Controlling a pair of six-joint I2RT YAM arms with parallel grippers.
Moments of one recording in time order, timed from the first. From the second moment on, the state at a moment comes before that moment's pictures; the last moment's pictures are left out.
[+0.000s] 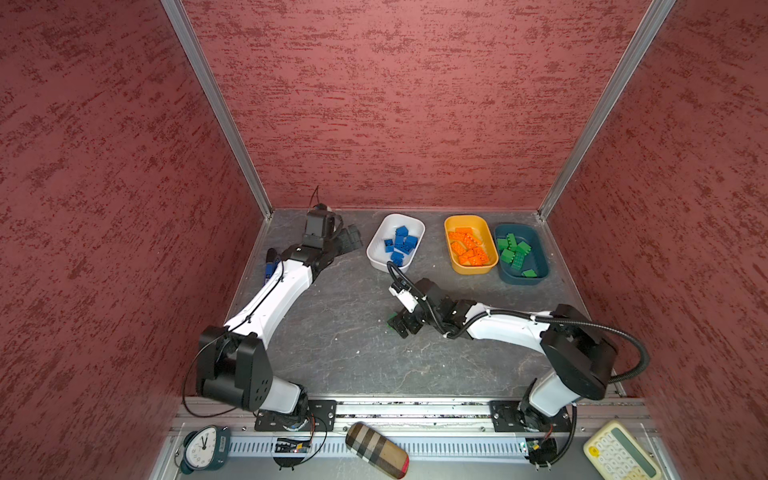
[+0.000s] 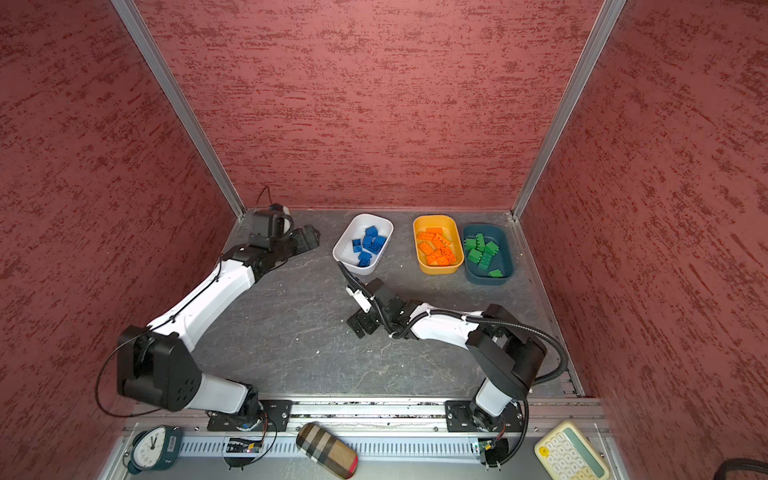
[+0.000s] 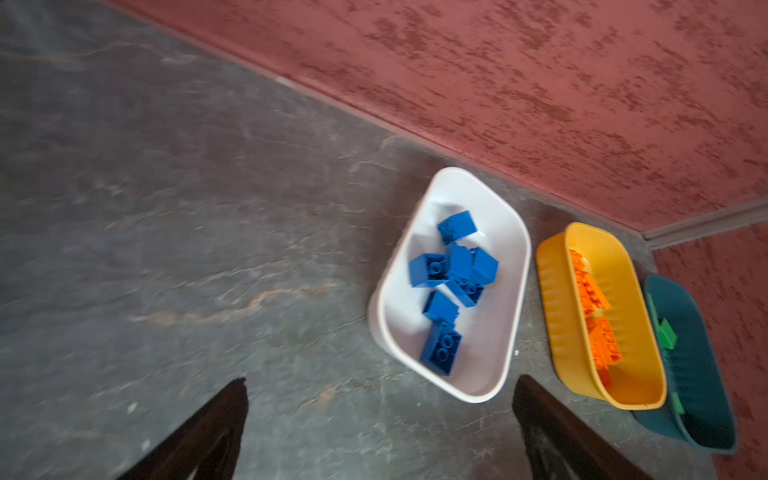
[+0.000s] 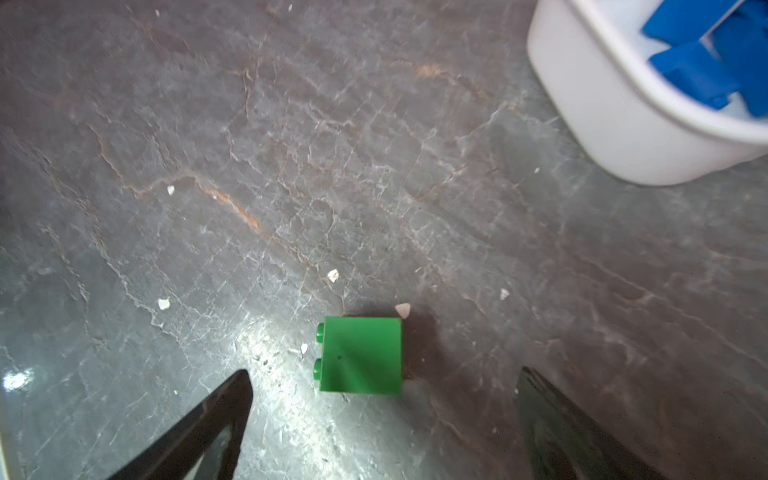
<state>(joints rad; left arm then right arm) -0.20 1.37 1.12 -0.39 -0.02 -0.54 0.90 1.67 0.89 -0.03 -0.05 0.08</state>
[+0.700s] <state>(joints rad) -0.09 1.15 0.90 -0.37 -0.07 -0.67 1.01 1.84 0.96 0.01 0.13 0.12</state>
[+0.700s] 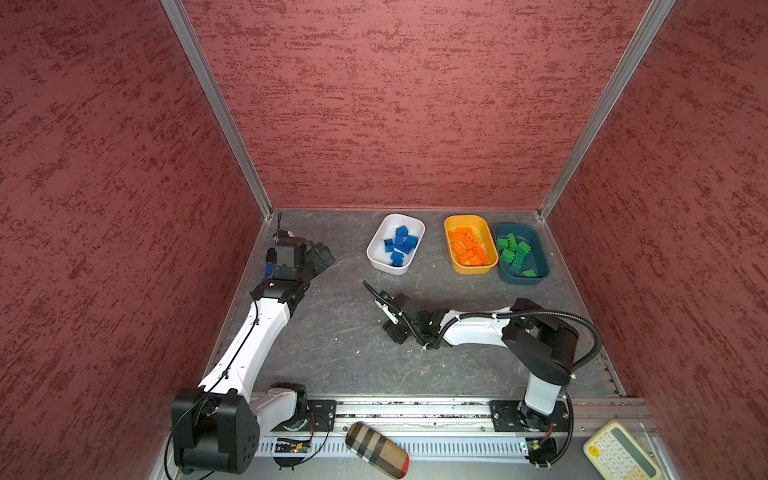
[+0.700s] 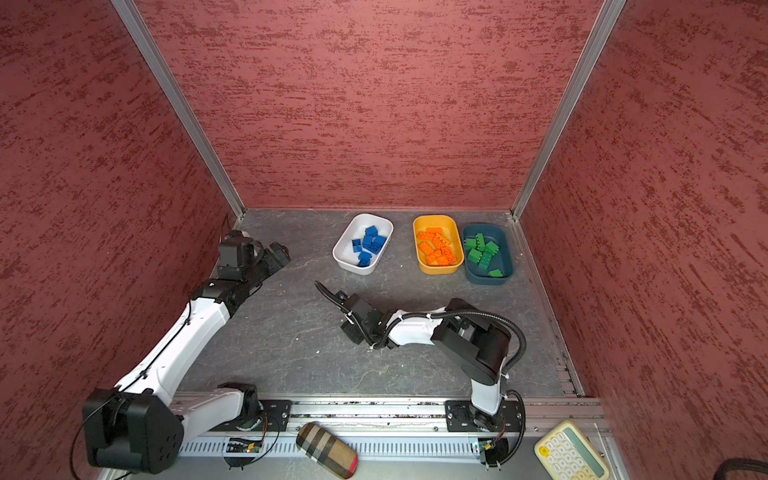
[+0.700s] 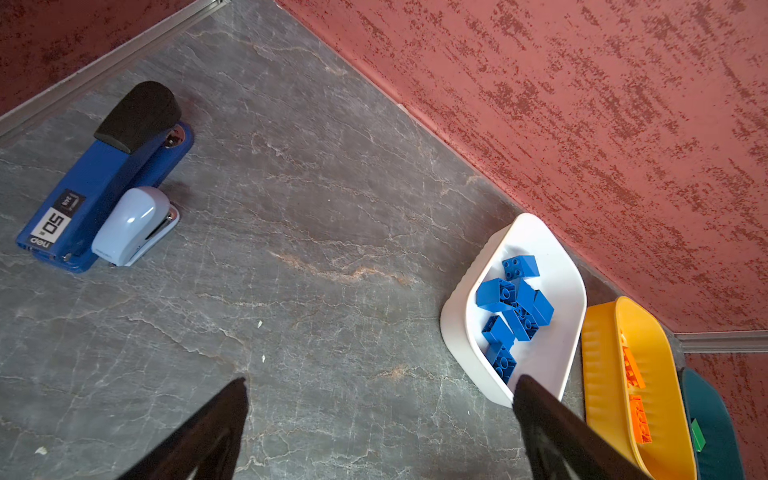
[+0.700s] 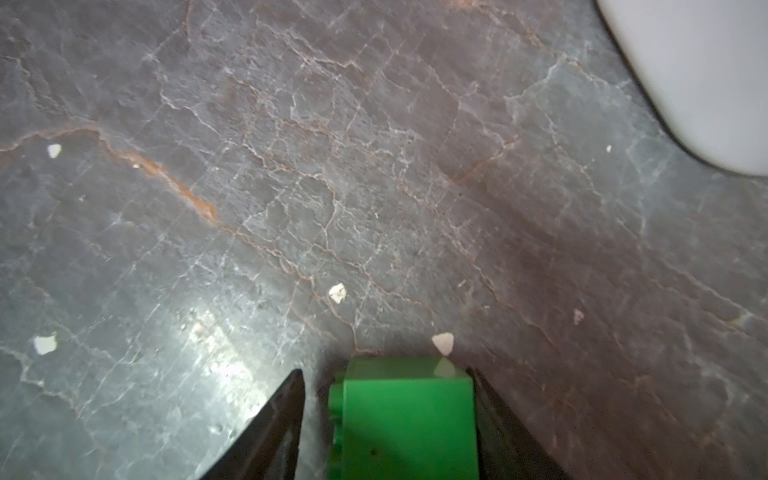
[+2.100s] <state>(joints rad) -0.49 1.52 1.21 -0.29 -0.04 -0.40 0.04 1.56 0.98 0.05 0.03 0.30</state>
